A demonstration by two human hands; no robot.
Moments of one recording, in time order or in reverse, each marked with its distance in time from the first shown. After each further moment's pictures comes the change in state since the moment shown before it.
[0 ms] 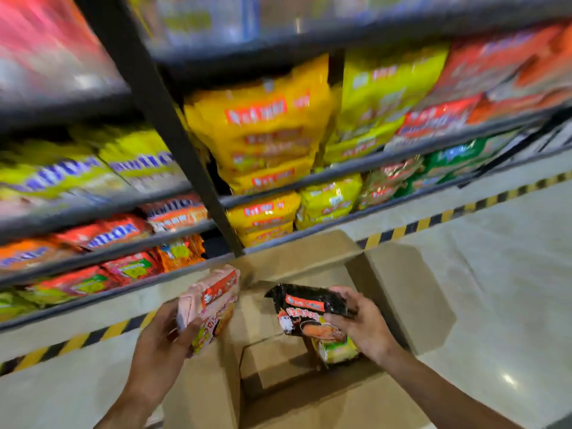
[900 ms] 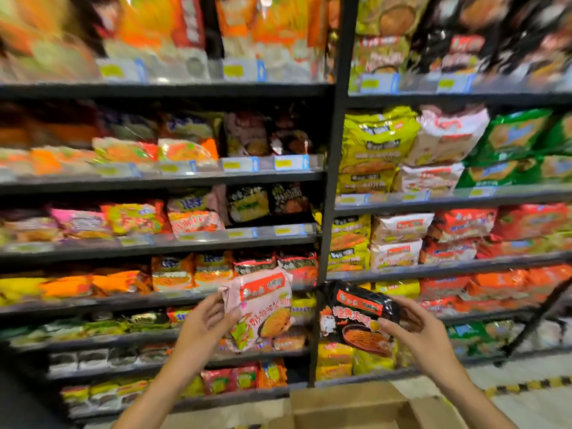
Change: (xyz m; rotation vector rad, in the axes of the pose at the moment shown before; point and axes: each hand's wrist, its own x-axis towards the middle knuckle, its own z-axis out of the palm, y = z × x) left_hand -0.334 0.333 -0.345 -0.227 0.075 0.462; right_hand -0.408 -0.422 0.031 -0.097 0.155 -0.658
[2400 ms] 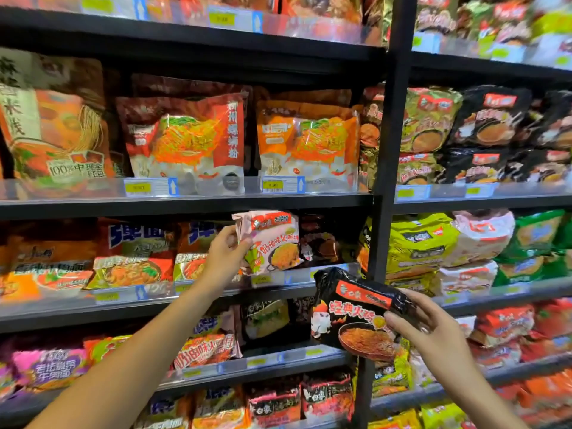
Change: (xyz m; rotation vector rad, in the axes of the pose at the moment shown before) left_hand 0.332 0.194 -0.064 0.025 0.065 0.462; right_hand 0.164 -0.184 0.093 0.037 0.224 -0.228
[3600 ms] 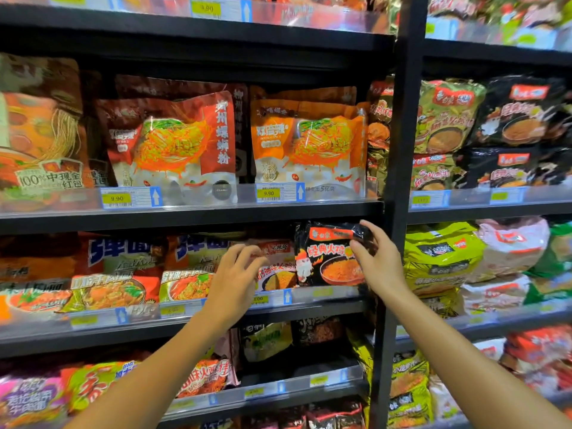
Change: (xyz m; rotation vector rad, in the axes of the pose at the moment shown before) left_hand 0.027 -0.062 0.024 1.155 -0.040 0.716; right_hand 0.172 -0.019 0.075 -0.066 0.122 -0.176
